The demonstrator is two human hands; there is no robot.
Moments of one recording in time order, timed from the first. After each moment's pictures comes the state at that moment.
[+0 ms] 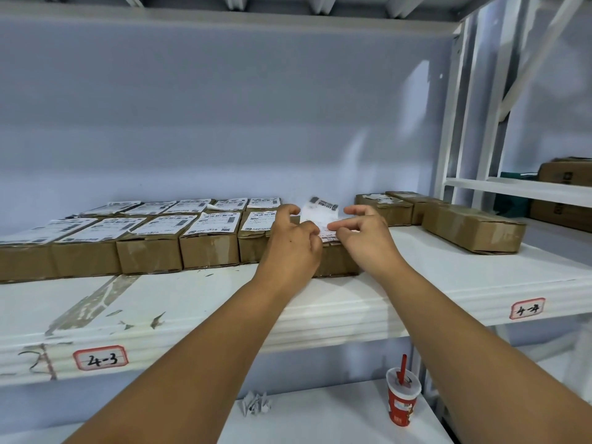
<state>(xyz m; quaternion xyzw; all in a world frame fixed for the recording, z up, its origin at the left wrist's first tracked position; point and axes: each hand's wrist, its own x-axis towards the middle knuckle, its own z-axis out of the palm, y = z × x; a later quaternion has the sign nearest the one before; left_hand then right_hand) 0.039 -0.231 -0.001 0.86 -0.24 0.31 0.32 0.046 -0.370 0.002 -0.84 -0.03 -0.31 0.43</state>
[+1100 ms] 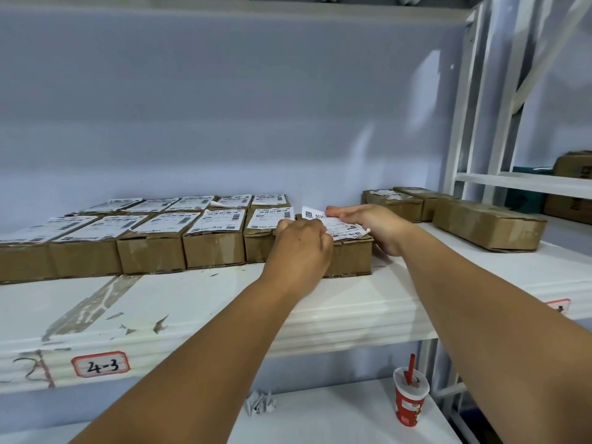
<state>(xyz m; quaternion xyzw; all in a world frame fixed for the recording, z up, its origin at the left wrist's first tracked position) 0.051 -0.231 -0.005 0.86 -0.26 0.33 0.28 0.100 -0.398 0.017 -0.78 -0.08 -0.03 0.62</state>
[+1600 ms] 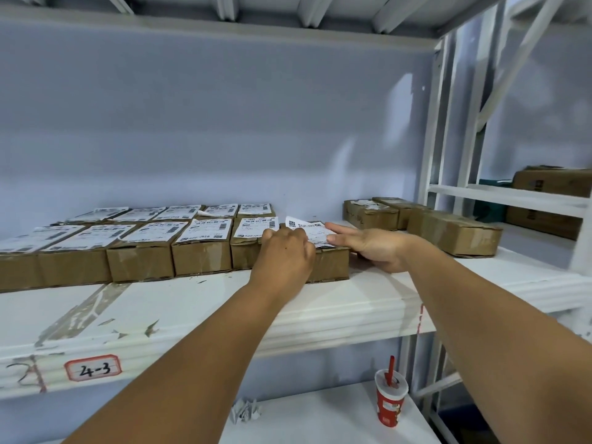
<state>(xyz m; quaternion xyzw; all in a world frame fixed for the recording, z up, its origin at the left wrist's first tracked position) 0.044 -0.230 -0.002 0.91 -0.28 0.29 0.10 0.062 -0.416 0.018 -0.84 -0.05 0.07 0.53</state>
